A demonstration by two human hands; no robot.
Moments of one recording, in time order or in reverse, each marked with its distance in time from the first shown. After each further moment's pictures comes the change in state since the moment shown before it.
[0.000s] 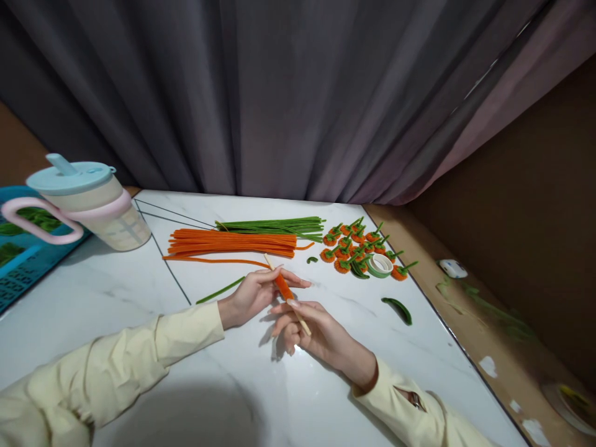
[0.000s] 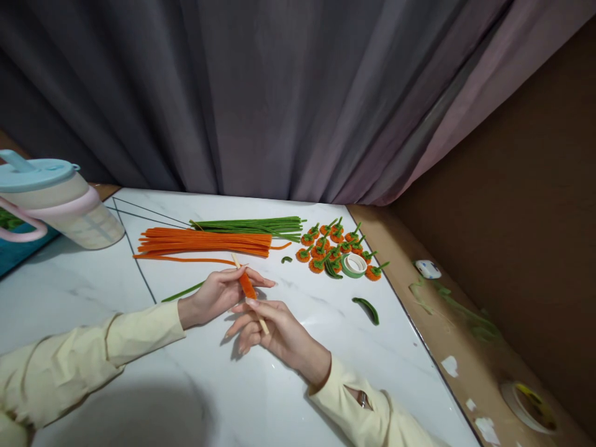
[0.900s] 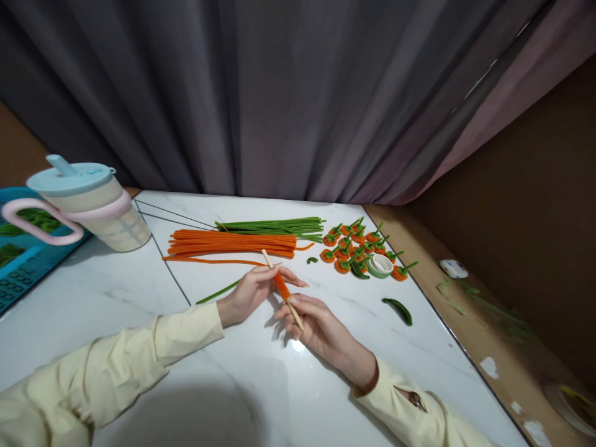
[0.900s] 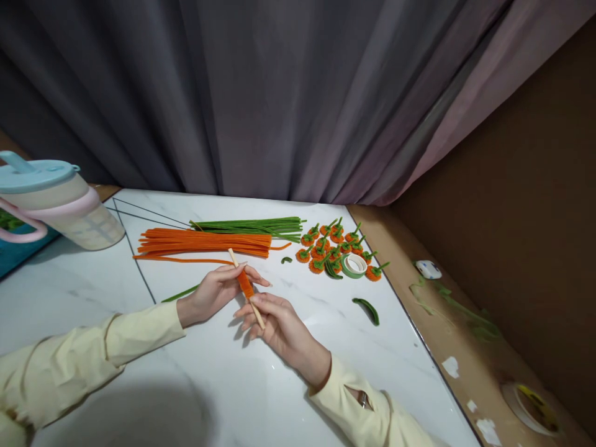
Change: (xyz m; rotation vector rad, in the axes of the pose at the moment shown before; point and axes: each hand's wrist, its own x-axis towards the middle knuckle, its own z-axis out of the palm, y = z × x) left_hand -0.002 0.007 0.004 0.127 0.058 0.101; right_hand 0.004 0.000 -0.001 0.092 0.164 -0.069
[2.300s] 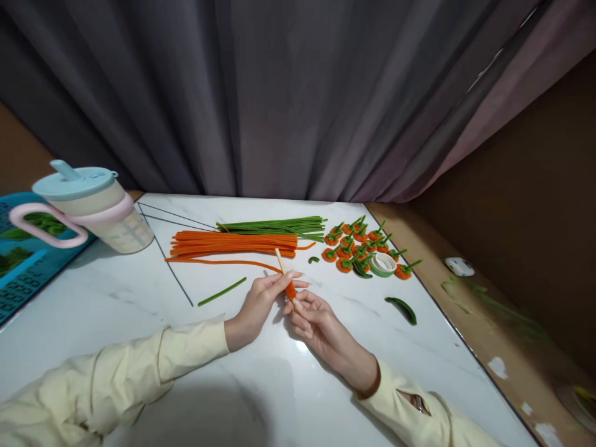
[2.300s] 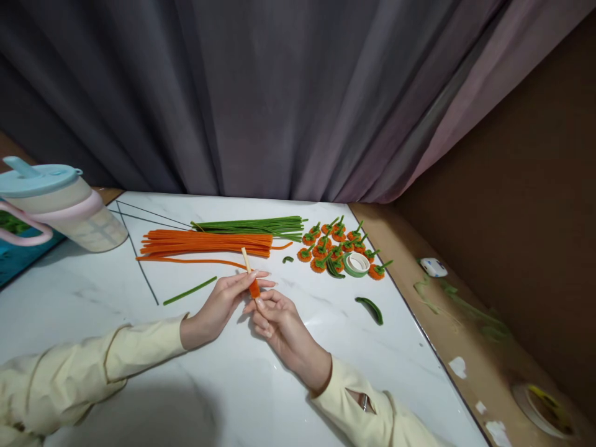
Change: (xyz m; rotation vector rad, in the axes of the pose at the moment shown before) left_hand -0.007 -0.020 0.020 0.148 0.283 0.046; right_hand 0.001 0.005 0.001 0.062 -0.002 -0.129
